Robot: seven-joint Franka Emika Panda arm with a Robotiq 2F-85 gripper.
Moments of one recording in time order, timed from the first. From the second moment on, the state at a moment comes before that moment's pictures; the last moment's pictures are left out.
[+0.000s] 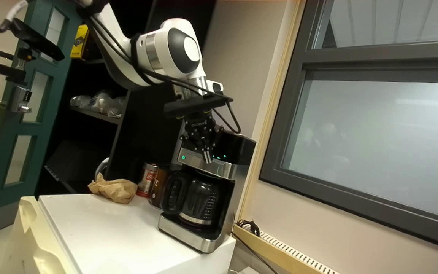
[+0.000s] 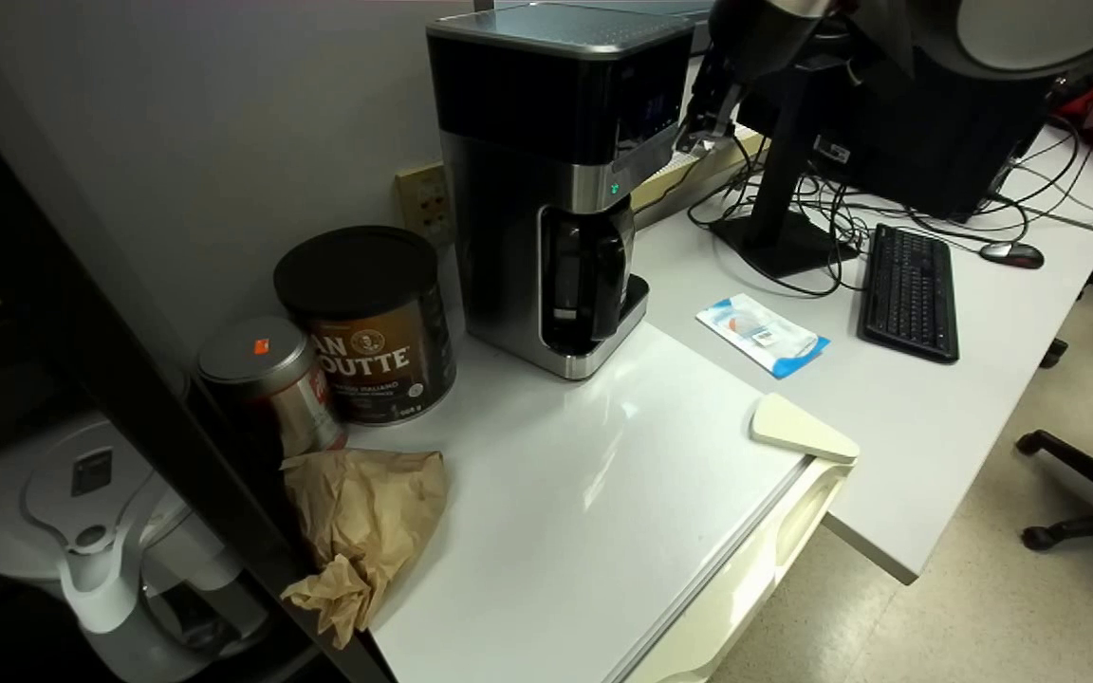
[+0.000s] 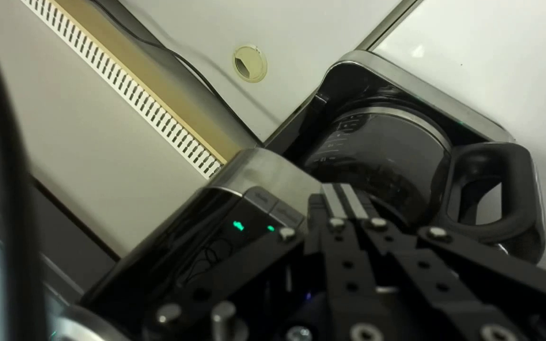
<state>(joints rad) 0.07 0.73 -0.05 -1.44 -0.48 2.64 -0.25</state>
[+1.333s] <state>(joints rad) 0.09 0.70 -0.09 -1.53 -0.51 2.75 -0.25</state>
